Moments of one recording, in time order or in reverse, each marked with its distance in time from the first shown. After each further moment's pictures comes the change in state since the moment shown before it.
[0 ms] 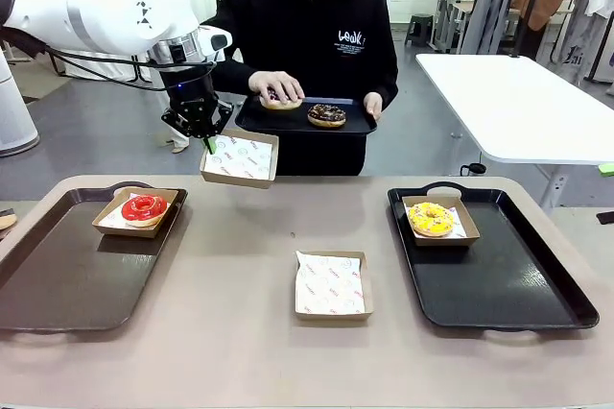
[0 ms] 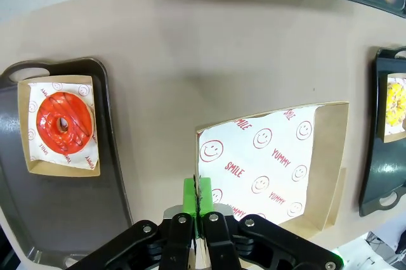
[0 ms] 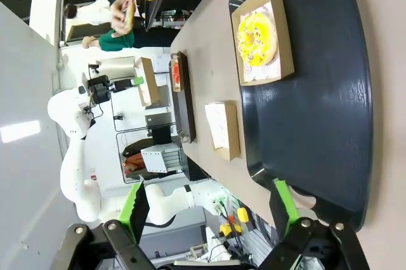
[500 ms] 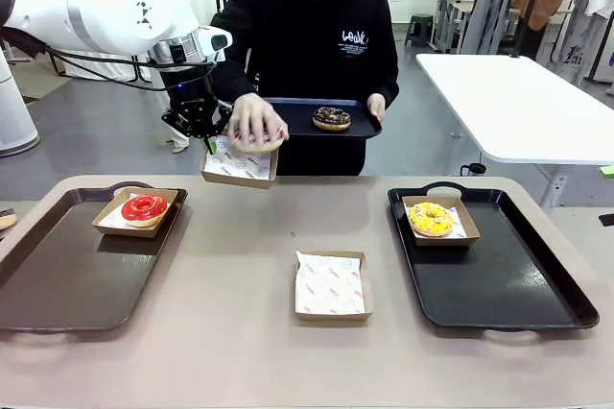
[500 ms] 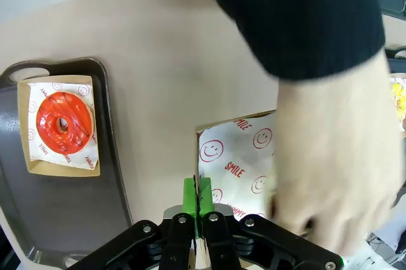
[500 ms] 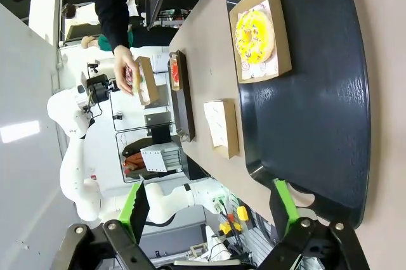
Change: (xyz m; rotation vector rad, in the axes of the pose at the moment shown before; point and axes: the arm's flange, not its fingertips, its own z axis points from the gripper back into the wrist) left arm 0.000 0.000 0.000 0.000 0.000 0.000; right arm -0.001 -0.001 0.001 -0.003 0.002 -0.003
